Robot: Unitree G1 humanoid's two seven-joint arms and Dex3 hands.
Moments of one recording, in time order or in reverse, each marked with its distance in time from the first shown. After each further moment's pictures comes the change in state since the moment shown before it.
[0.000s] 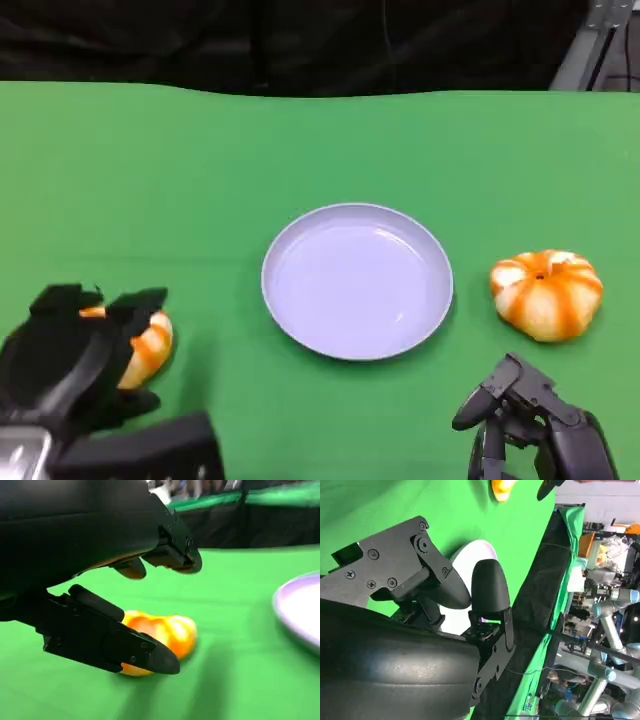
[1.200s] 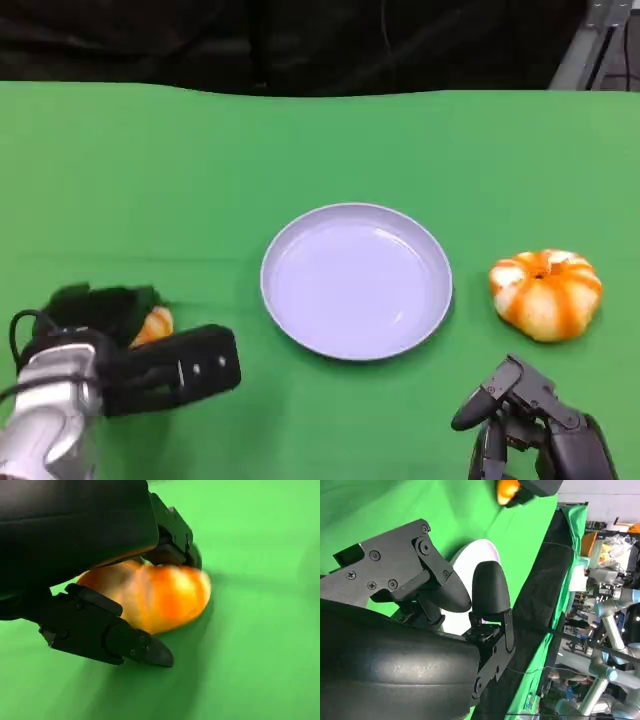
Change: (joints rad) left arm -0.403 0.005 -0.243 0.619 -0.202 0.126 0.114; right arm 0.009 -0.001 0.000 -0.004 -0.016 -0.001 -0.005
